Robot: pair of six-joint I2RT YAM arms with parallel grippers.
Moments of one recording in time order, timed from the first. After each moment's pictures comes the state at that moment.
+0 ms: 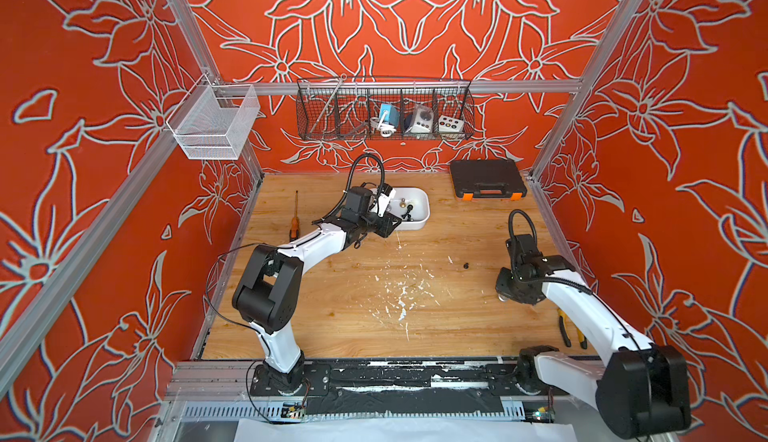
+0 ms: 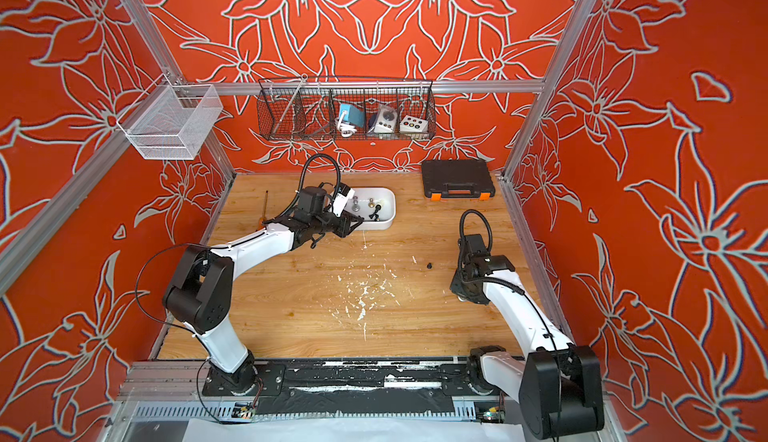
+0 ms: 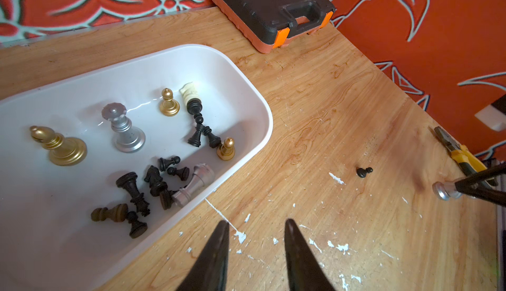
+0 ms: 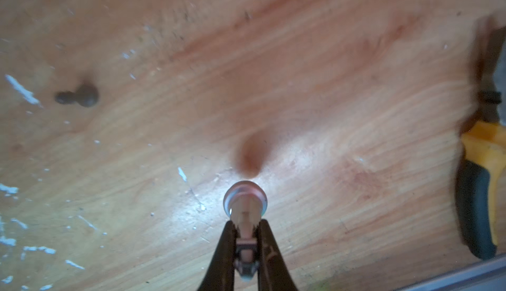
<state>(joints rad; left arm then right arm) -0.39 1.75 1.17 -0.02 0.42 -0.07 0.15 1.14 0.75 -0.92 0.08 0.54</state>
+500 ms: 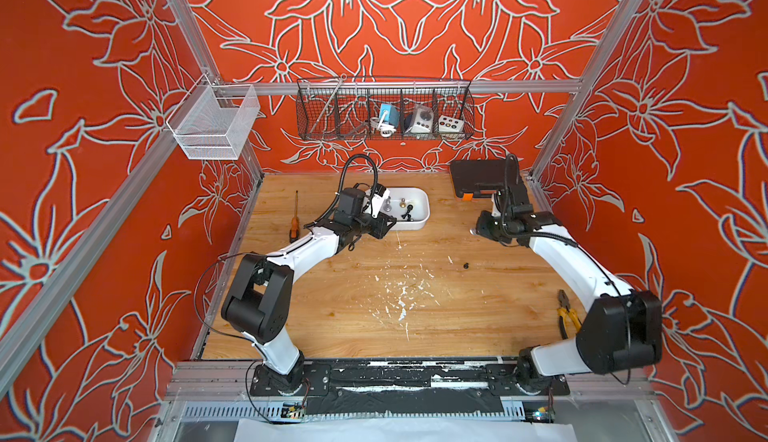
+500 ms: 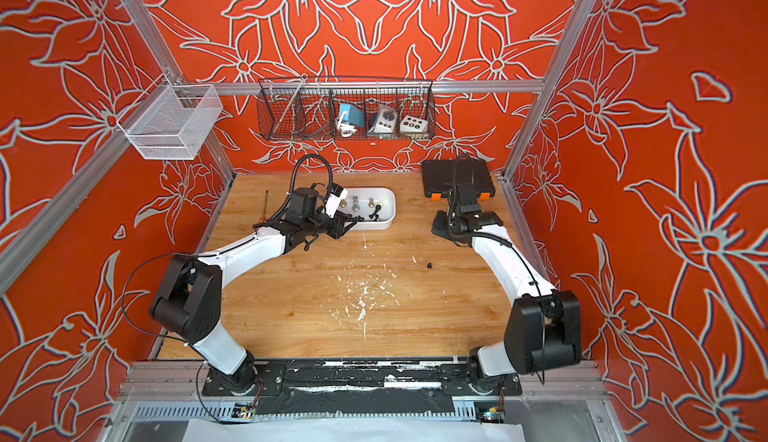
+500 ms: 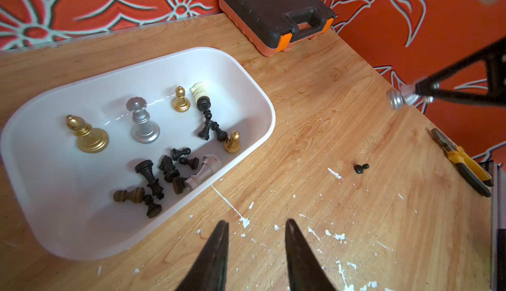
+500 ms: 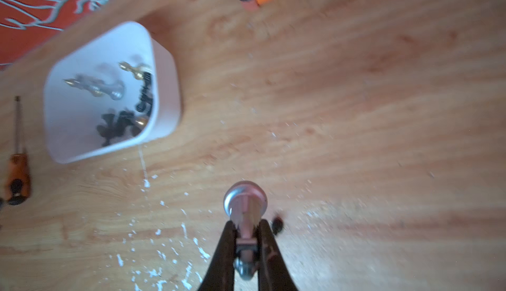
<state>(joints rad) -0.35 1.65 1.10 -0.03 0.42 -0.07 0.22 1.49 1.22 -0.62 -0.14 0.46</state>
